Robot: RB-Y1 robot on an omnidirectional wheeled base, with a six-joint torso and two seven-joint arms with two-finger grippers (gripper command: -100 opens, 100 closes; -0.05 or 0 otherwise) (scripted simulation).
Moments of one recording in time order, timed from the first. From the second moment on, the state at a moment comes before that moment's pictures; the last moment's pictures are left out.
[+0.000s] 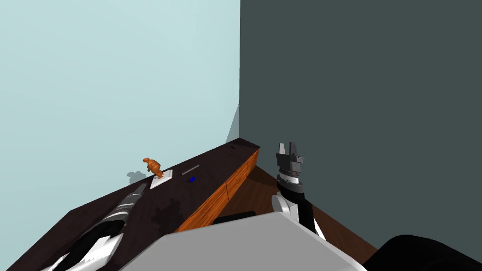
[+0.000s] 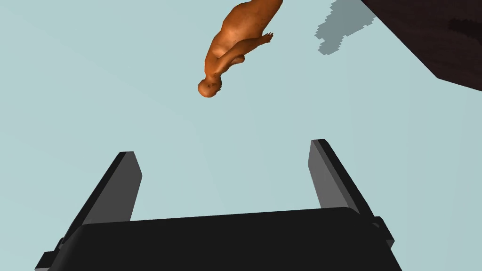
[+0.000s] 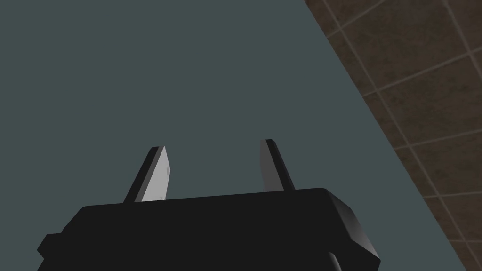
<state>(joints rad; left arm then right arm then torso) 0.23 0.49 0.47 -1.18 0.06 -0.16 -0.38 0.55 0.05 0.06 -2.37 -0.12 -0.64 0.08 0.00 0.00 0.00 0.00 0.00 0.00</state>
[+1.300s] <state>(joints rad) 0.09 0.49 0.57 -0.76 0.06 -0.17 -0.60 0.55 0.05 0.06 -2.37 -0.12 -0.64 0.08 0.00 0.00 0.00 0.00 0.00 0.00</state>
